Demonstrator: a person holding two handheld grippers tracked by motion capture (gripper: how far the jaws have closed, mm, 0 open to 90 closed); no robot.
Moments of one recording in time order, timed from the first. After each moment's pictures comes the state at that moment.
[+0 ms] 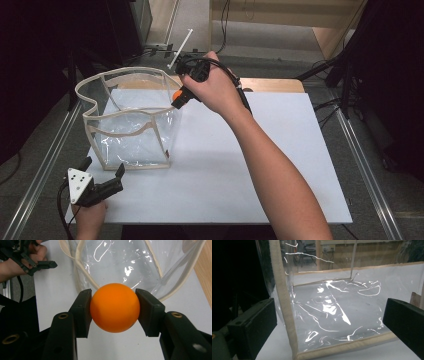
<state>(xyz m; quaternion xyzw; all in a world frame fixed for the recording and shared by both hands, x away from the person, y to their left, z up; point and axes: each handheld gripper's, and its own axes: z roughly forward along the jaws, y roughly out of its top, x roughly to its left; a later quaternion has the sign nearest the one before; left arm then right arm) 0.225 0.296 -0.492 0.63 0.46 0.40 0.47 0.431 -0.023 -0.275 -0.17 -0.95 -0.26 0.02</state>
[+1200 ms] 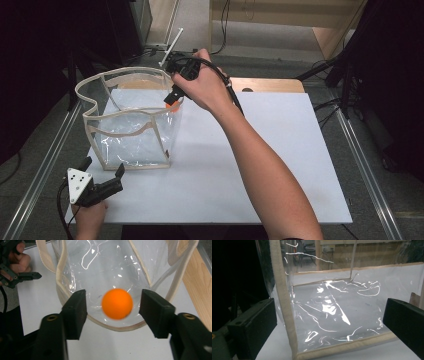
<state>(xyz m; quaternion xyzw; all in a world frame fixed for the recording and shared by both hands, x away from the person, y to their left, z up) 0.225 0.296 -0.492 0.63 0.47 0.40 0.47 0.441 -0.002 -0.280 -0.19 -0.95 -0.26 -0.02</state>
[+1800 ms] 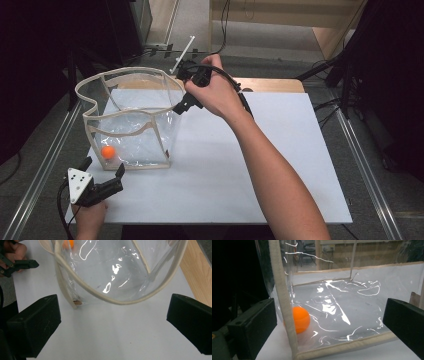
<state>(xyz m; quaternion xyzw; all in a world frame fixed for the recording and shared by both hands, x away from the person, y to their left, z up) 0.225 0.295 -0.492 0.63 0.46 0.40 0.47 0.427 -0.026 -0.290 -0.19 -0.95 -0.26 -0.03</state>
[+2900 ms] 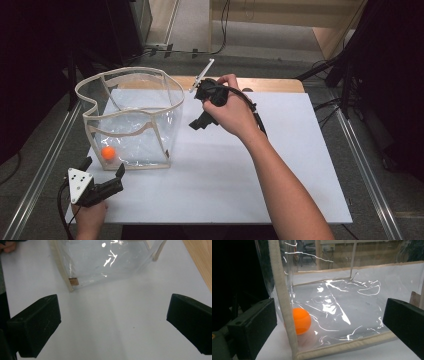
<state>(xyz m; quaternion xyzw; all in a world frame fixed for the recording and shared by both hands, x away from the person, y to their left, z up) 0.225 0.295 -0.492 0.63 0.46 0.40 0.47 0.402 -0.062 -0.331 -0.21 -0.94 -0.25 -0.04</state>
